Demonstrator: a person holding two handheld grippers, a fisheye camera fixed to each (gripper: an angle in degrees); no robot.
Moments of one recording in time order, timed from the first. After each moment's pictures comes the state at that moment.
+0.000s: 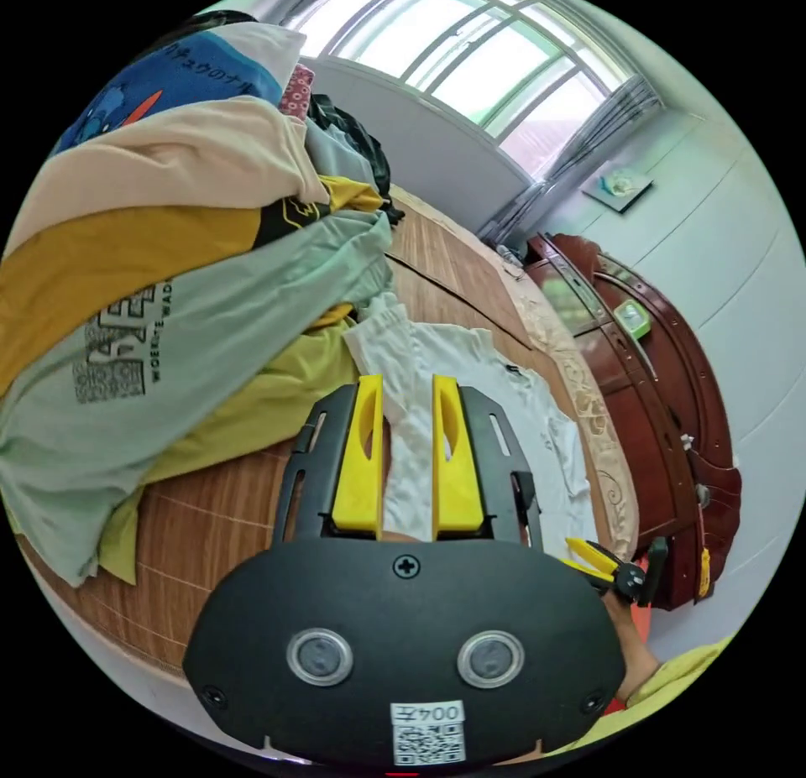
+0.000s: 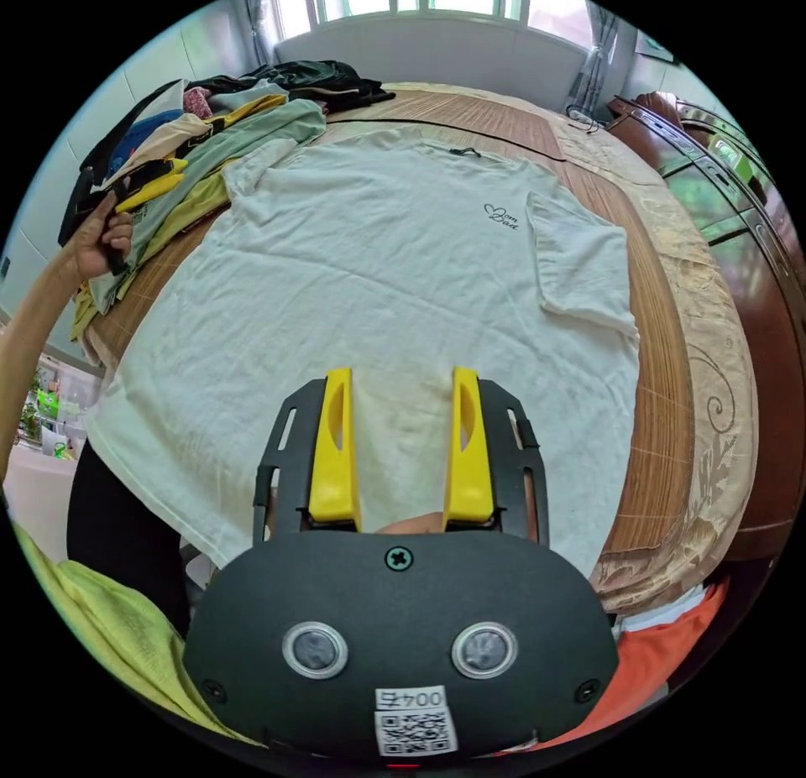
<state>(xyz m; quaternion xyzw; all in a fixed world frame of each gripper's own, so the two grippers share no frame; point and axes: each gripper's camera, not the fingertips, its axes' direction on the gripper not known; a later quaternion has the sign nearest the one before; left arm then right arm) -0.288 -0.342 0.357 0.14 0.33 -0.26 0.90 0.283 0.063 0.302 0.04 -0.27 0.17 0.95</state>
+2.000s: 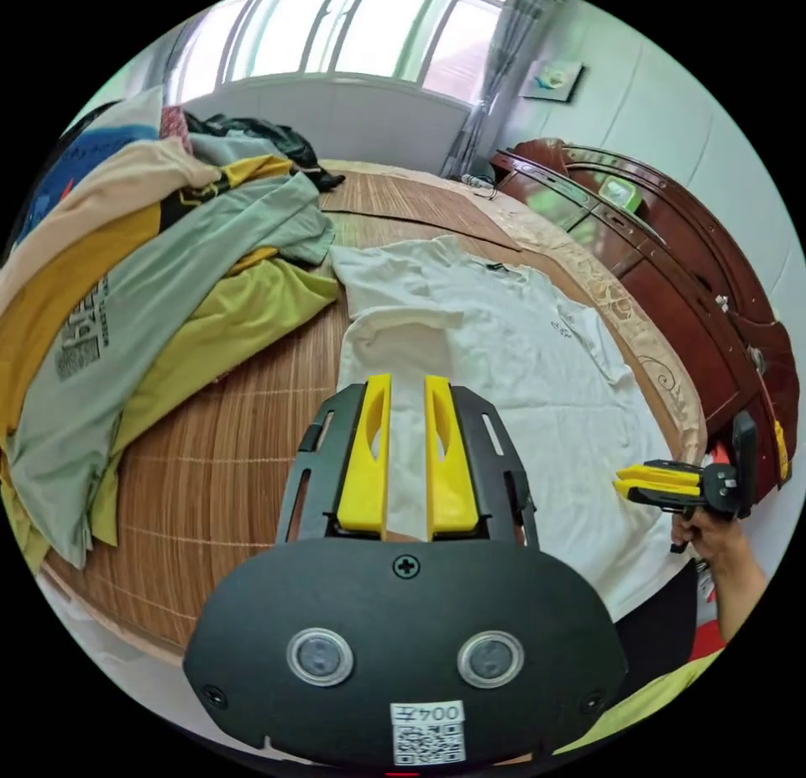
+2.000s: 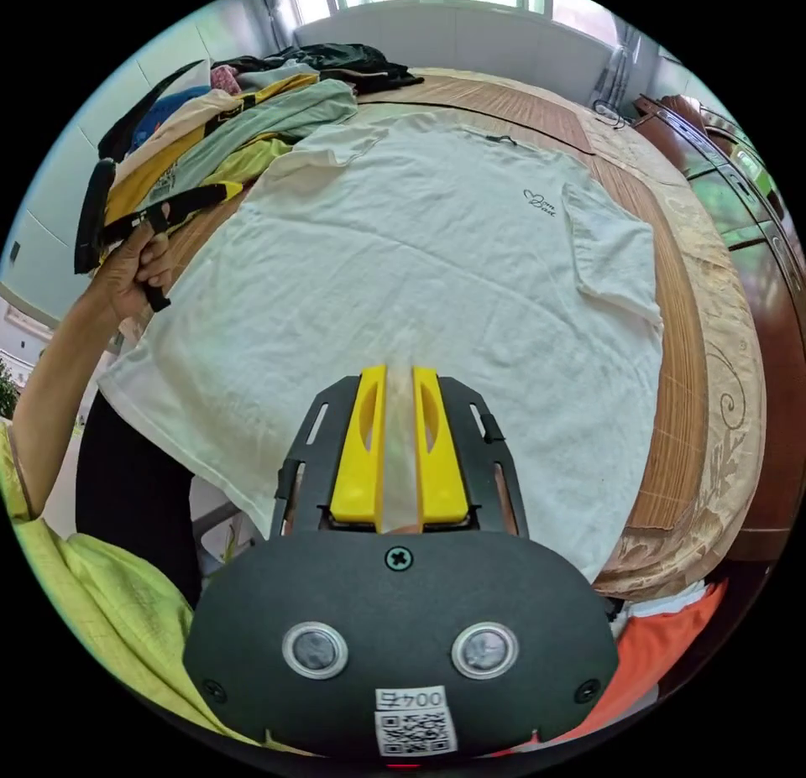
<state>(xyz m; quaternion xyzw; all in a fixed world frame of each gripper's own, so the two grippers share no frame) -0.207 -0.251 0.258 0.17 0.28 -0.11 0.94 0.201 0.075 0.444 0.02 -0.31 0.14 0.94</state>
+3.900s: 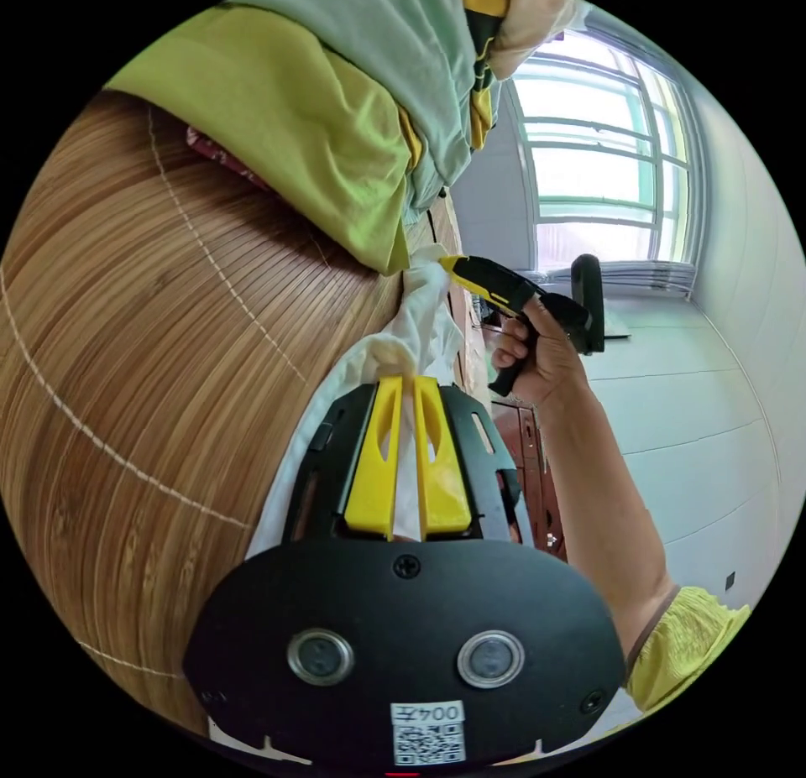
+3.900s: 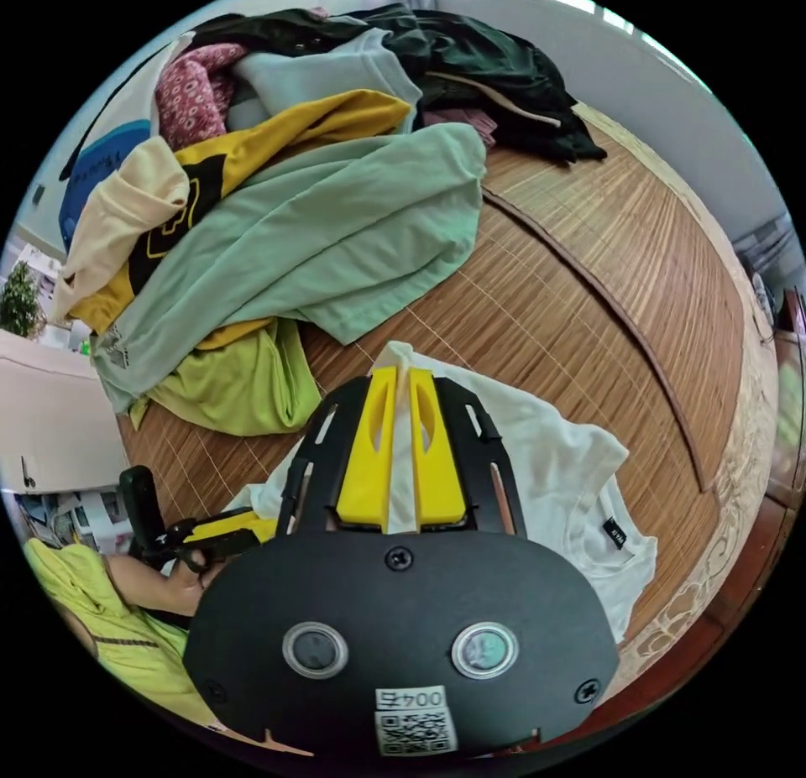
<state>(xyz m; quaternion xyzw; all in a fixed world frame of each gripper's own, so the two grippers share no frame) -0.412 -0.230 0.445 0.12 0.56 -0.46 0.68 0.174 -0.414 0.681 0.02 -0.36 -0.05 0.93</state>
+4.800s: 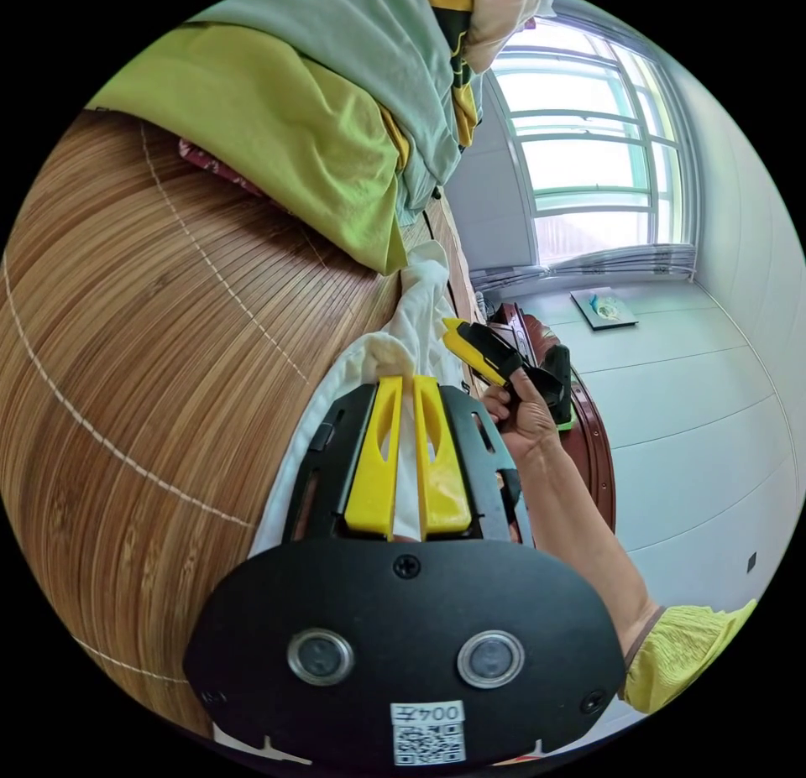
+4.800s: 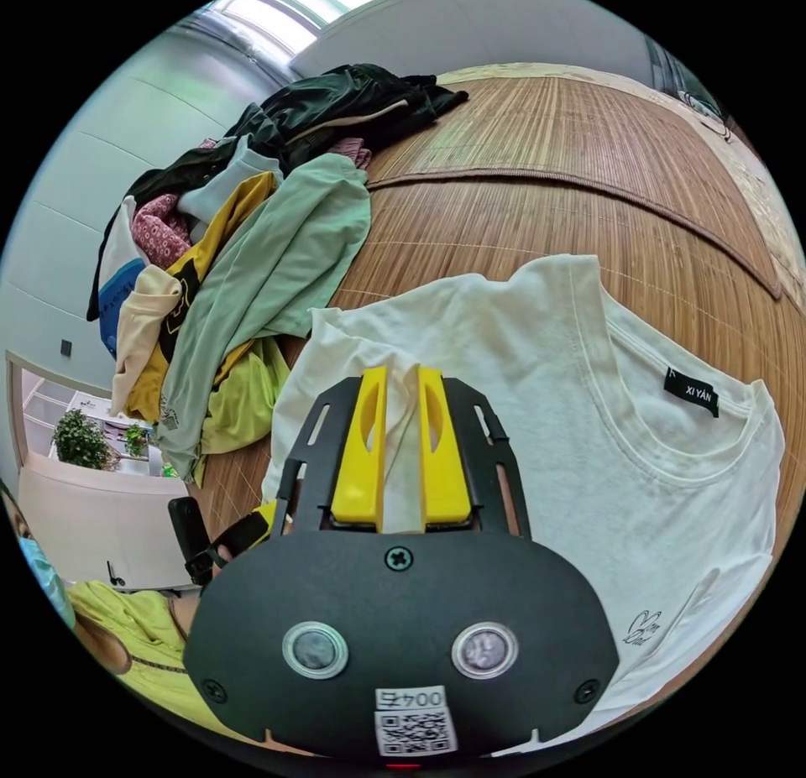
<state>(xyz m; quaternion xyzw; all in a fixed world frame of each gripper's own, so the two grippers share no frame) -0.412 -0.234 0.454 0.13 0.55 -0.45 0.70 0.261 -0.318 0.765 0.06 -0.48 0.14 0.86</state>
